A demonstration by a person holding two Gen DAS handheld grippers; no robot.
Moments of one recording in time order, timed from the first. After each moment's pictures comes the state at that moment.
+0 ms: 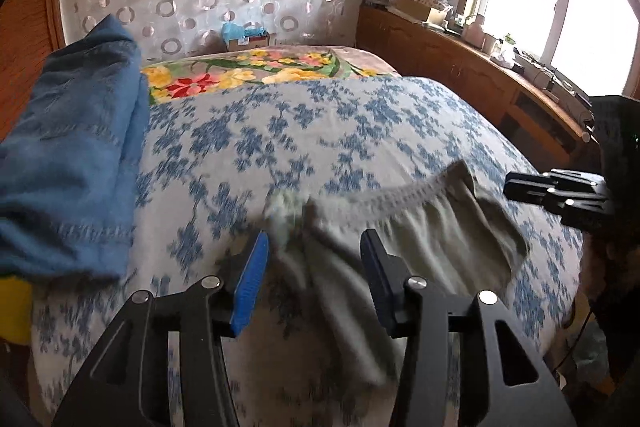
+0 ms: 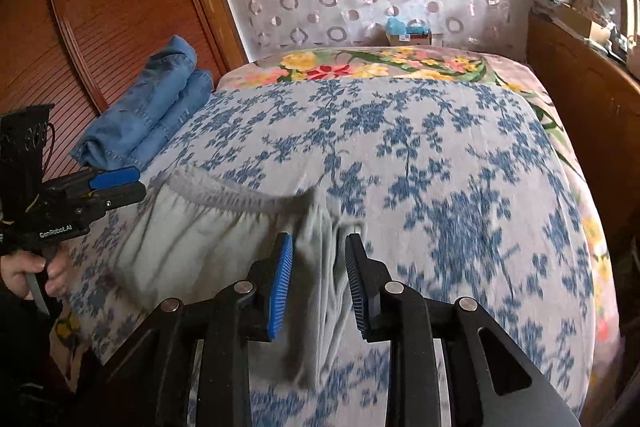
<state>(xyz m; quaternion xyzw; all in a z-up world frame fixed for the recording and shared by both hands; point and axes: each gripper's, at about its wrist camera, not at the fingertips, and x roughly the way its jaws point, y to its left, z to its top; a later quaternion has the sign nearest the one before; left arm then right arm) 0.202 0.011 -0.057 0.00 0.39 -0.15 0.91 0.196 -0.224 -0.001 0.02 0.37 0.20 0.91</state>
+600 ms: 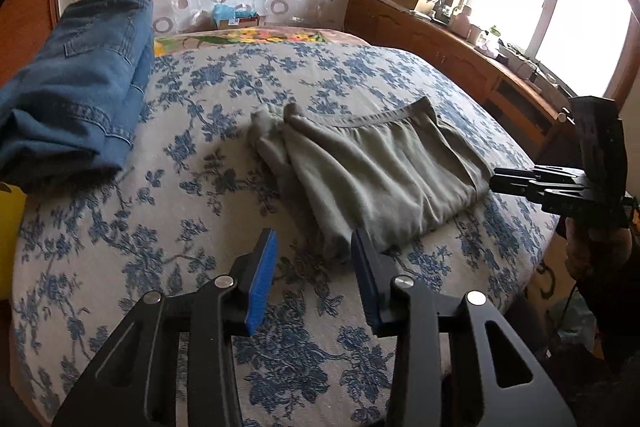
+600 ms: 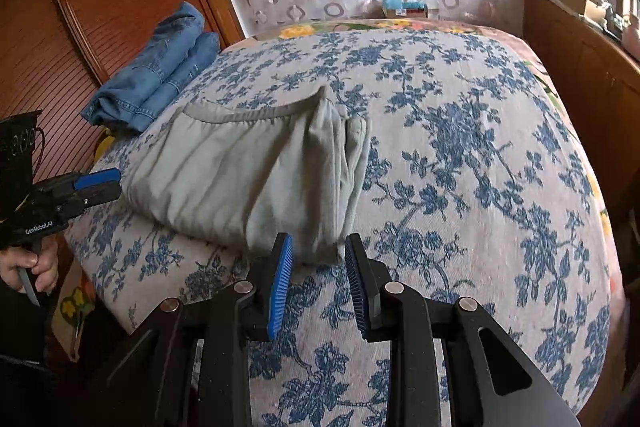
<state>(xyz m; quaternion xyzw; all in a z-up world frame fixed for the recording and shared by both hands) 0.139 0.020 -0.079 -0.02 0.42 -0.17 0.89 0.136 -0.233 -0.021 0.02 0.41 0.19 0.89</state>
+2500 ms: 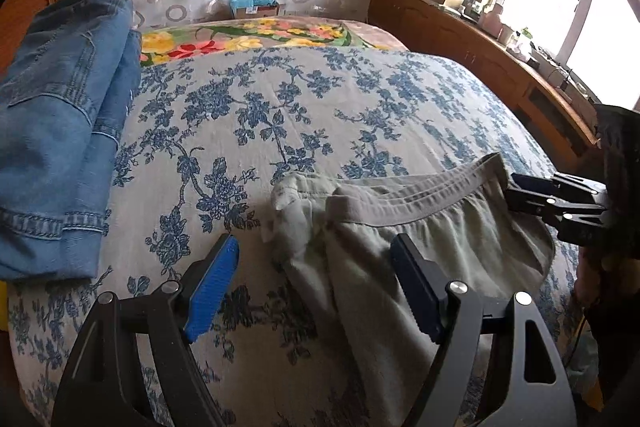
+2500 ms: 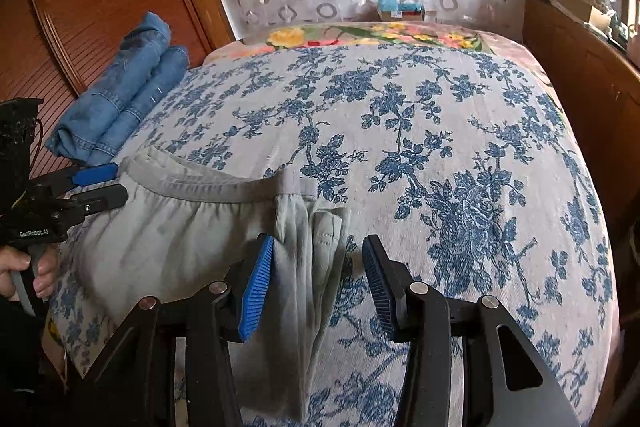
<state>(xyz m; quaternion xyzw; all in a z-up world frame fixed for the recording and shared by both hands) 0.245 0.010 -0.088 -0.02 0.44 -0.13 0.89 0.235 -0.215 -0.029 0.01 0.41 0.18 0.89</state>
